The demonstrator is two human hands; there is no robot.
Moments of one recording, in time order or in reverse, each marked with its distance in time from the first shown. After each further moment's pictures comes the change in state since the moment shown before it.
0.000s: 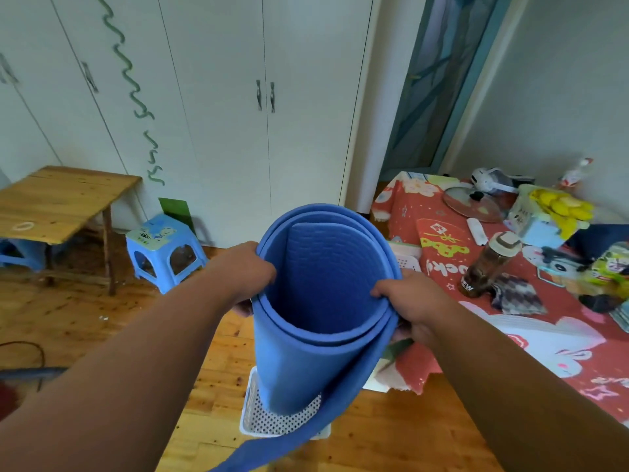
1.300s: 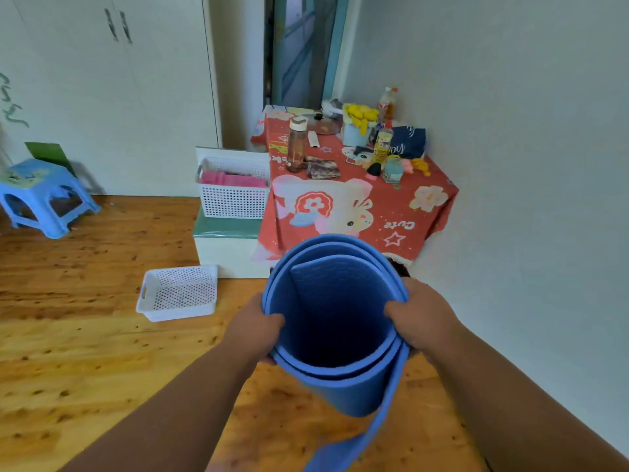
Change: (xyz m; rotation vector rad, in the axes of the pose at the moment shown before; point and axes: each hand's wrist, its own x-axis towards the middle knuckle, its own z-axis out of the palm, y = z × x) left_hand -0.533 -0.050 0.418 -0.284 -0.262 0.020; right_hand -0.437 0.413 -0.326 -0.428 0.348 -0.087
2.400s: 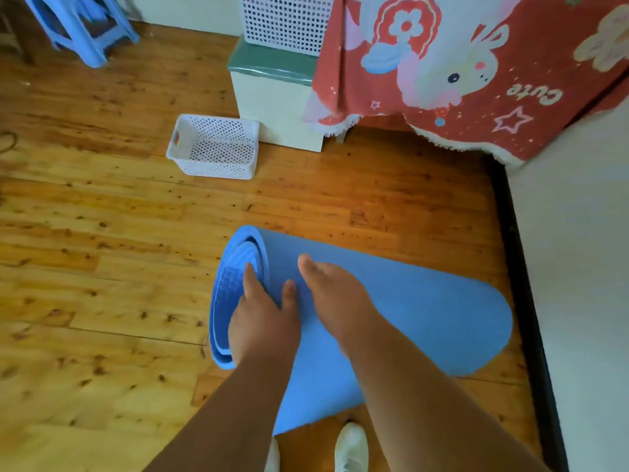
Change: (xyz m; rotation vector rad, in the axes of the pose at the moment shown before) left_hand 0.045 -0.270 0.159 0.388 0.604 -0.213; right_hand 0.050 0.164 0.293 -0.025 -0.515 -0.056
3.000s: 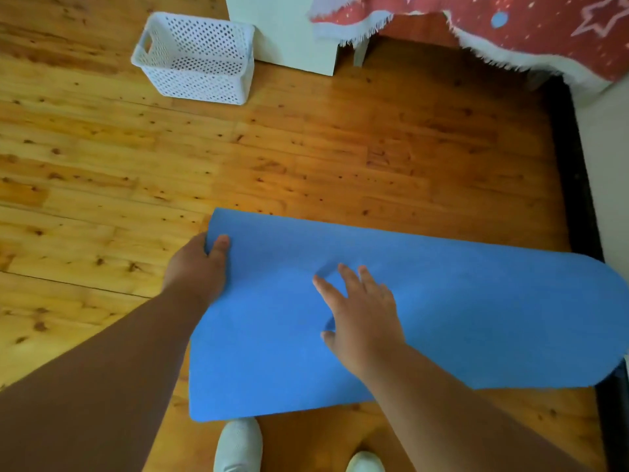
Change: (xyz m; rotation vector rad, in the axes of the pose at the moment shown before) left_hand 0.109 -0.200 0.165 0.083 -0.062 0.009; right_hand 0.081 0.271 0.123 -0.879 -0.012 -0.302
